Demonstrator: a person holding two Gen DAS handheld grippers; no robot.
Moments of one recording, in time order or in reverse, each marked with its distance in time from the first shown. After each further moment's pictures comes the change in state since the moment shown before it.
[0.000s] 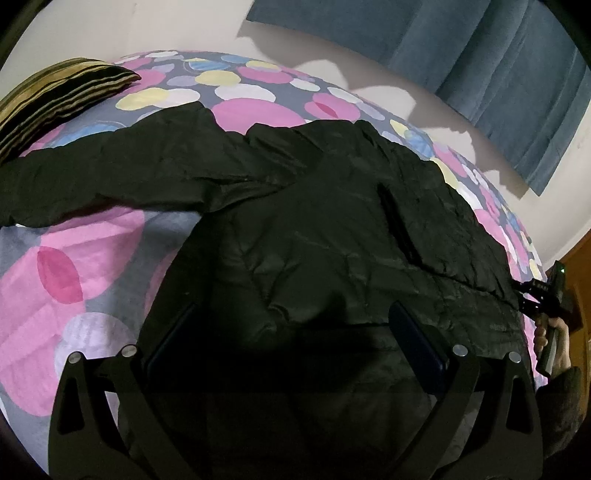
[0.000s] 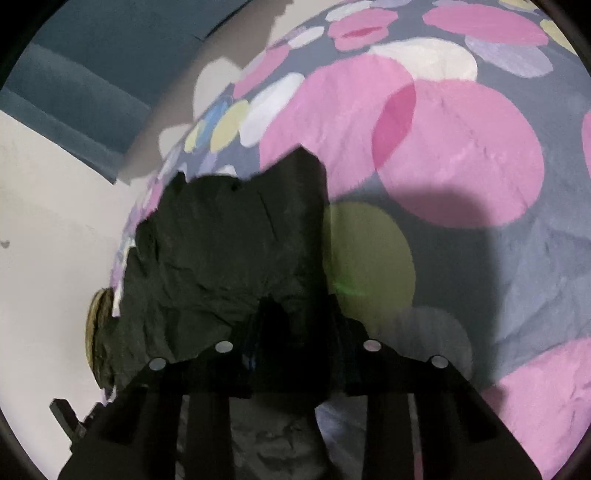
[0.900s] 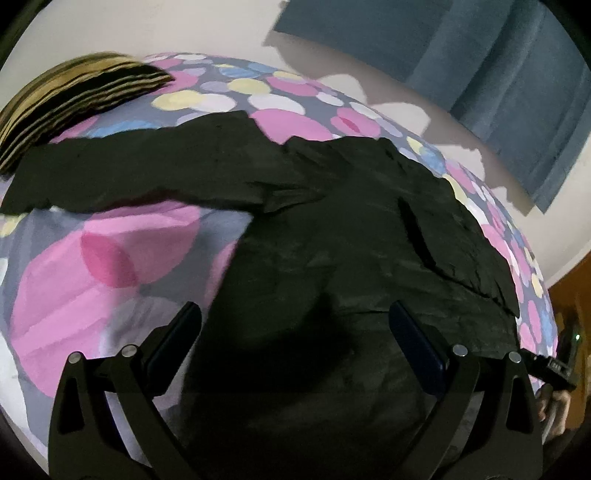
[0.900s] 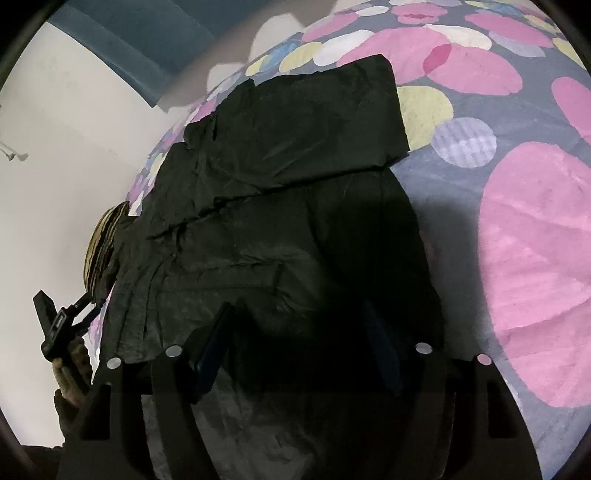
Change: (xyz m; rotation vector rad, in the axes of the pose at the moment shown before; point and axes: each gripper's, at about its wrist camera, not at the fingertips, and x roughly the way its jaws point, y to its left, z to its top) left arm -0.035 0.041 -0.010 -0.072 -0.032 0.025; right arm -0.035 0.042 -0.121 -0.194 0.095 0.016
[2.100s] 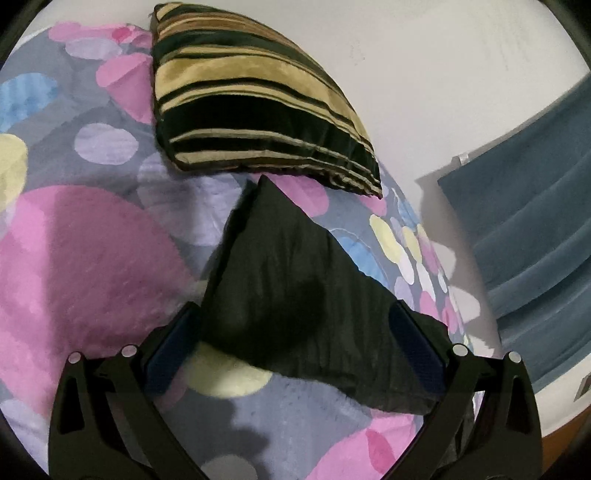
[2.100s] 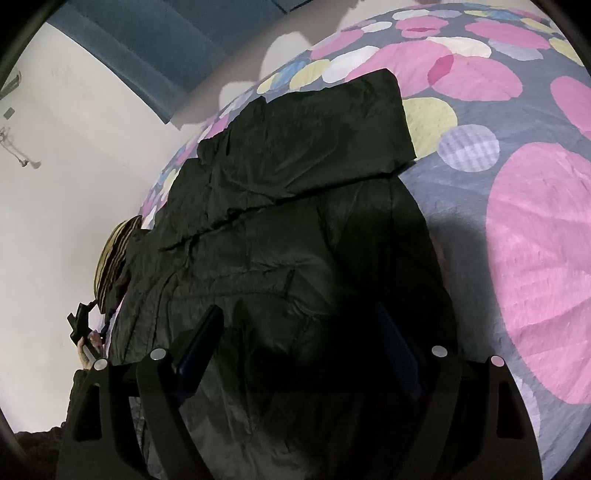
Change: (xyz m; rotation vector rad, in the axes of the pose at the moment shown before) left arm -0.024 0.323 0.062 -0.594 -0.284 -0.039; right arm -0.001 0.004 -0.013 0.001 -0.092 0.045
